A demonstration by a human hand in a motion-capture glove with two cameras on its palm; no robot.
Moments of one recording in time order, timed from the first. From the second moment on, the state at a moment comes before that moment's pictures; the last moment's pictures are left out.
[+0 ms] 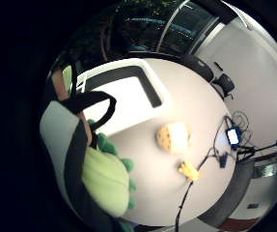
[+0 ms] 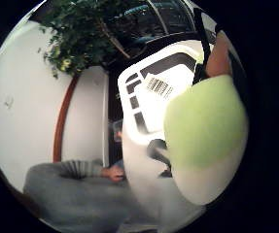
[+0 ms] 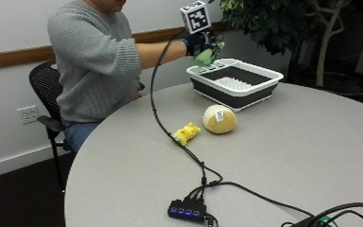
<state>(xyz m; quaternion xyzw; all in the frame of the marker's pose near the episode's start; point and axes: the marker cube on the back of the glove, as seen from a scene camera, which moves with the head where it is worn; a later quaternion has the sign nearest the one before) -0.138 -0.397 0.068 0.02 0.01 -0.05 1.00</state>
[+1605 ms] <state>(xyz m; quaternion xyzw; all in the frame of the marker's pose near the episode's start) 0.190 -0.261 0.166 -0.27 0.07 0.23 0.93</state>
